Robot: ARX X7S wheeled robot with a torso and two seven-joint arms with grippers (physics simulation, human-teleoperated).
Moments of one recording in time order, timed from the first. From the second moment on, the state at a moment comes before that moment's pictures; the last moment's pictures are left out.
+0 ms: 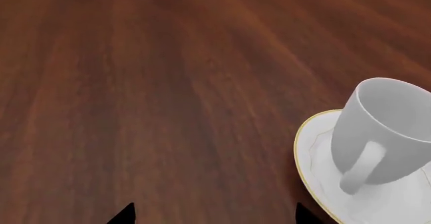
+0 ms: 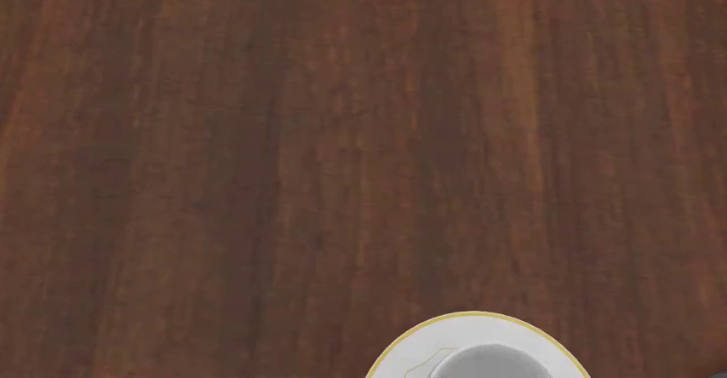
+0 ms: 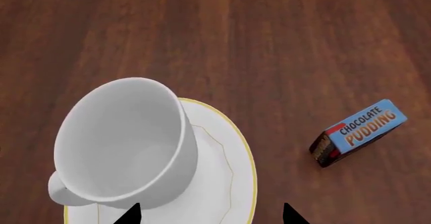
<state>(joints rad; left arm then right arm) -0.74 -0.96 2.03 0.91 -0.30 0.07 -1.50 -0.79 0.57 0.56 -1.05 0.96 0.53 0.23</state>
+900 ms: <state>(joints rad) -0.65 -0.97 1.98 0.87 -0.29 0.11 -1.45 -0.79 0.54 0.58 -1.05 0.95 0.54 0.19</state>
